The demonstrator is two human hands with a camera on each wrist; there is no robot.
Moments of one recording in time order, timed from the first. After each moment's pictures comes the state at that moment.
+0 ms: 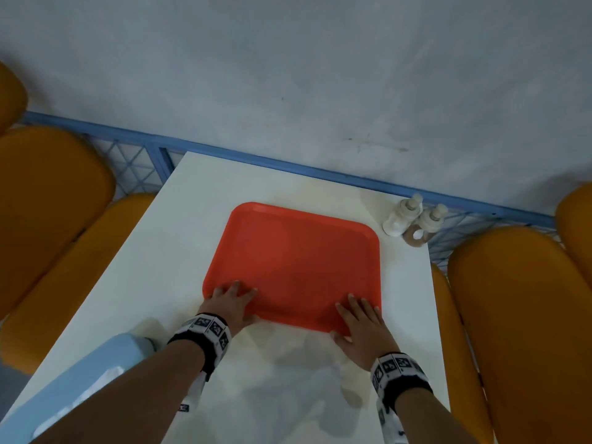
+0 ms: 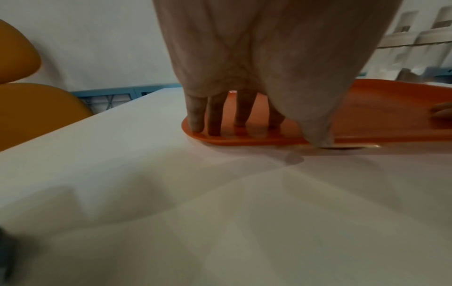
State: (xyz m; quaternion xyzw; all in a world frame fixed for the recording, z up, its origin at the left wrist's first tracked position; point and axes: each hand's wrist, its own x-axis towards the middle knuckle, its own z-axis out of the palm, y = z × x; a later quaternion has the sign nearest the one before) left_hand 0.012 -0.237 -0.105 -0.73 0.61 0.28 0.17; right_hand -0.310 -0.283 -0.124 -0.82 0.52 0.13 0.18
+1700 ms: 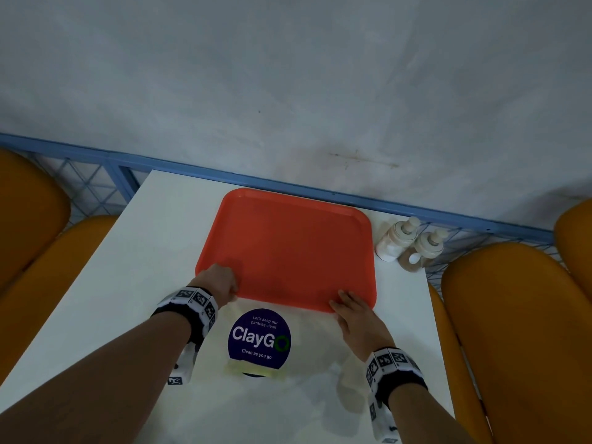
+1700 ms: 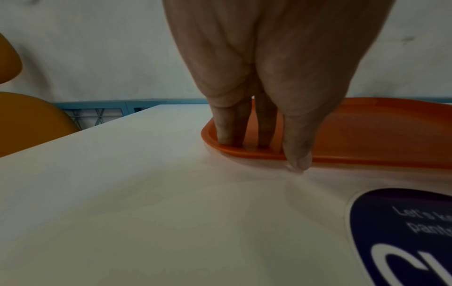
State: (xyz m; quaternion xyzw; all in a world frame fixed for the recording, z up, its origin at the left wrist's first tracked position) left_hand 0.048 -0.402 -0.109 -0.71 0.63 0.29 0.12; right_hand -0.297 -0.404 -0.148 -0.82 0.54 0.02 0.21
